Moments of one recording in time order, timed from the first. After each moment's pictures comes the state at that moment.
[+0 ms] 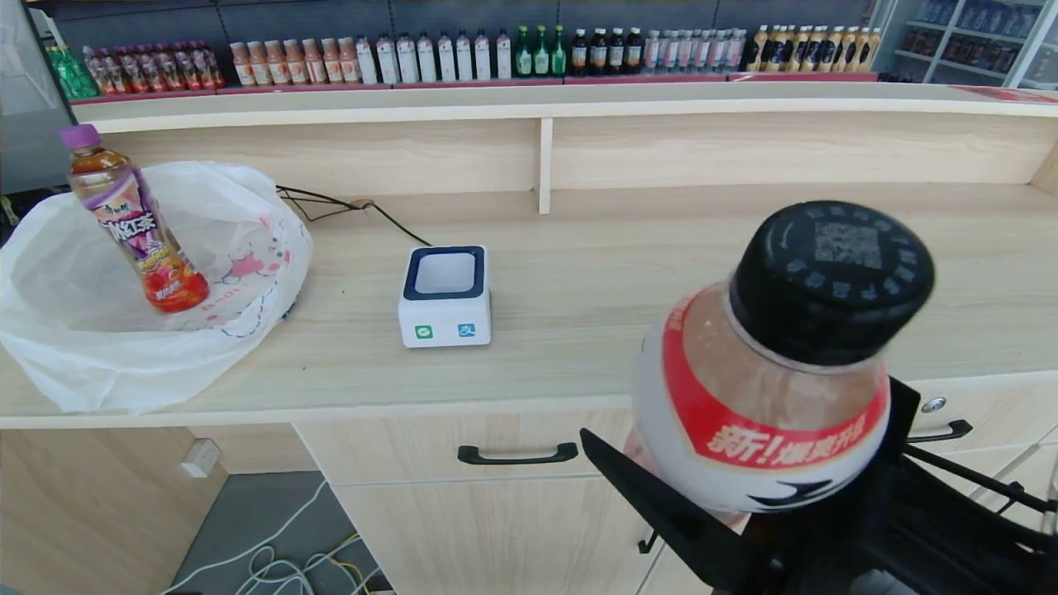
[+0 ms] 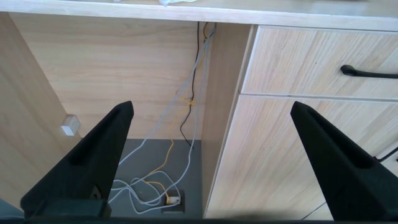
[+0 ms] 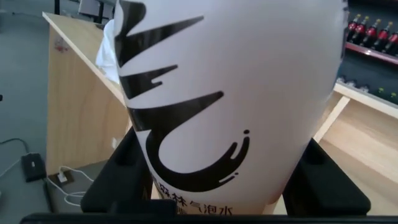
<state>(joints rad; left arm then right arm) 0.00 0.00 0.00 0.00 0.00 0.01 1.09 1.53 -0.38 -1.50 -0.14 -0.52</state>
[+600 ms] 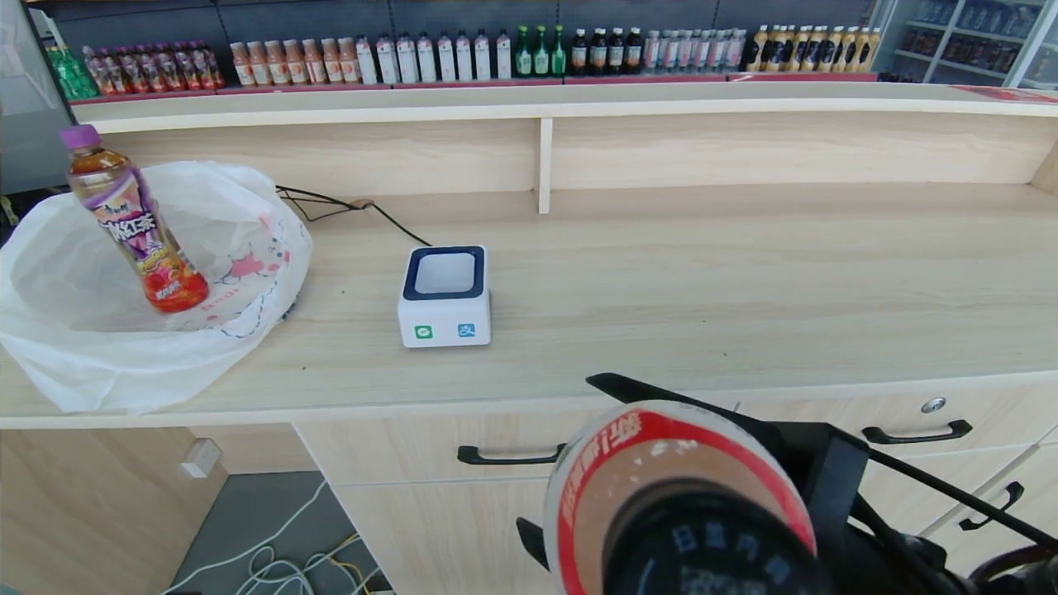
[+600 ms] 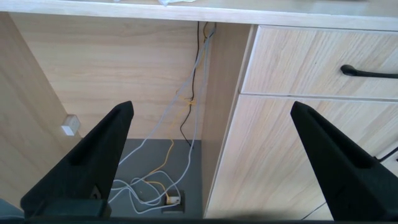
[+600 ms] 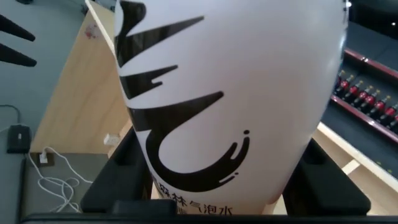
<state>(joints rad) 0.00 0.00 0.00 0.00 0.00 0.01 1.11 1.61 -0.38 -1.57 0.05 -0.75</state>
